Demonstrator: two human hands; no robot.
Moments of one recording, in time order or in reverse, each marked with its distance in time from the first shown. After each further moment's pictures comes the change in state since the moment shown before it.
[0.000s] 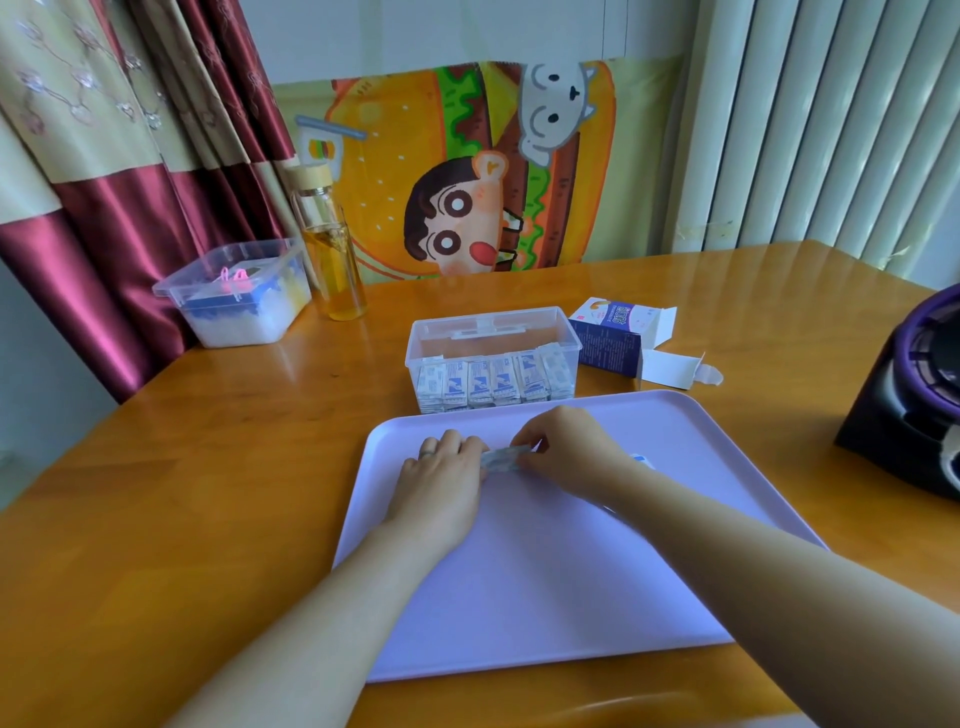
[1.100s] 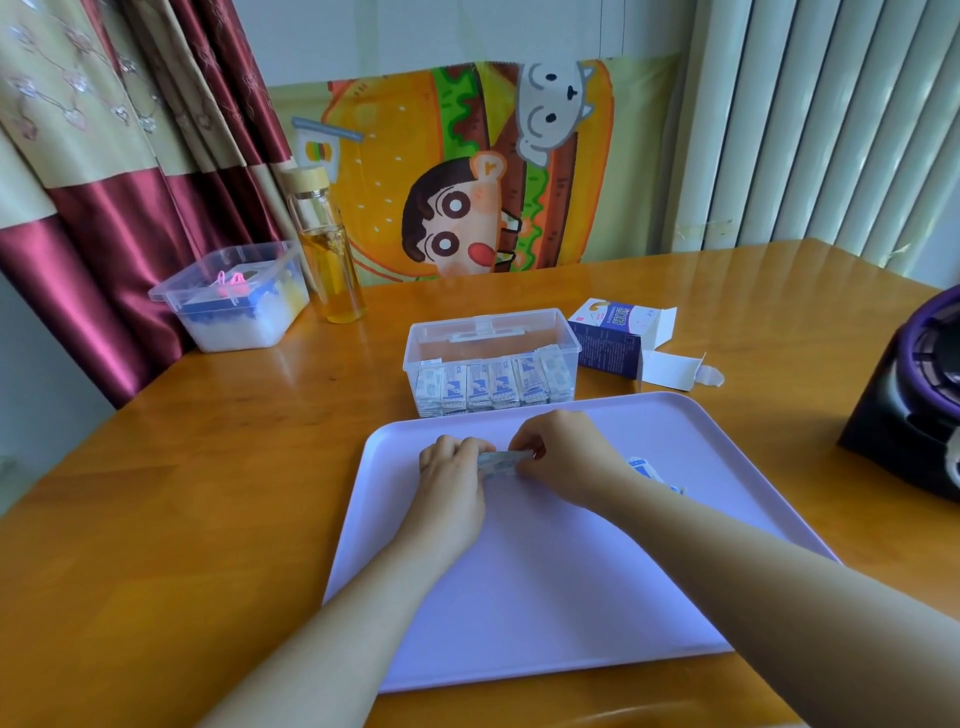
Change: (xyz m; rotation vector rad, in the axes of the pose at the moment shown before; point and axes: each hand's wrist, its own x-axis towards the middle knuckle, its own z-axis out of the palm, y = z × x) left_hand 0.002 0.004 0.012 -0.431 0.059 -0.071; right_hand 0.001 -0.001 0.002 -0.040 0.026 -0.003
